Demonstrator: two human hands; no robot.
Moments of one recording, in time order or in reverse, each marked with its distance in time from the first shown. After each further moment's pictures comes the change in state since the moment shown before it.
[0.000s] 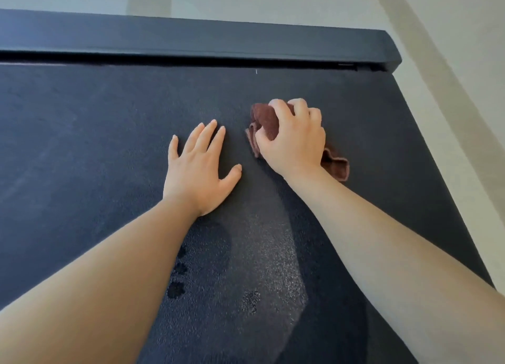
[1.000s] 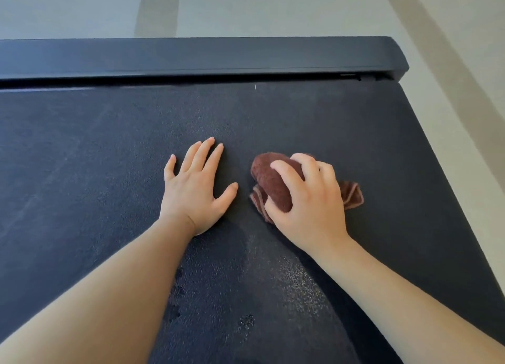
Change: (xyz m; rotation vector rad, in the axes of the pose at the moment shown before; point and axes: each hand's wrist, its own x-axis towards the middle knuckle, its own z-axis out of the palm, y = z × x) left_hand 0.001 0.001 -0.003 0.002 -0.016 -0.012; right_hand -0.063 0.024 -0.039 0.024 -0.108 -0.195
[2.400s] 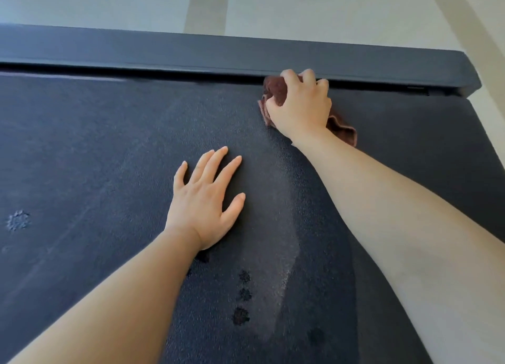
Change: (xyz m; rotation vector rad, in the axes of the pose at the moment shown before) left_hand -0.035 -0.079 -0.019 0.014 -0.020 -0.035; right_hand 0.189 -0.070 0.082 -0.025 0.017 0.180
